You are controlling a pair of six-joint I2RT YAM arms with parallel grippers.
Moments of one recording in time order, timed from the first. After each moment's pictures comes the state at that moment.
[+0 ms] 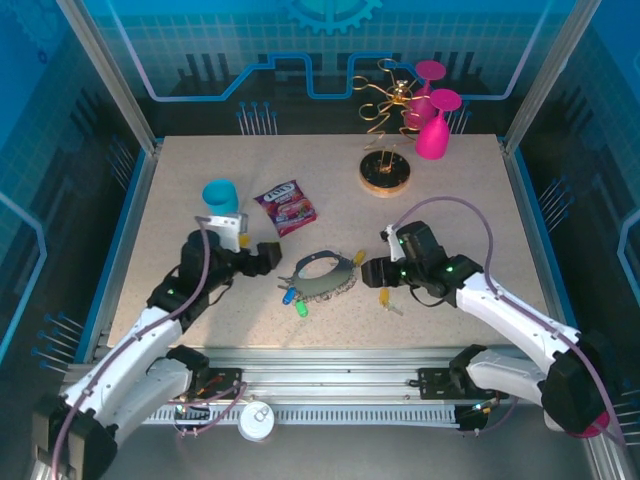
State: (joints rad) left arm -0.40 0.83 0.56 -0.18 0.15 -0.39; right arm 0.58 1.11 0.73 -0.52 -0.17 0.40
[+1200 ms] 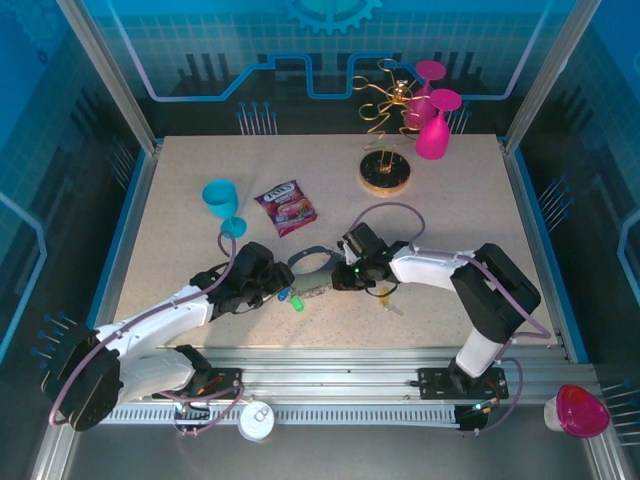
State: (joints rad) left arm -0.62 1.12 0.57 -0.40 -0.01 -1.17; right arm 0.69 1.71 0.90 -0.27 -0.30 0.59
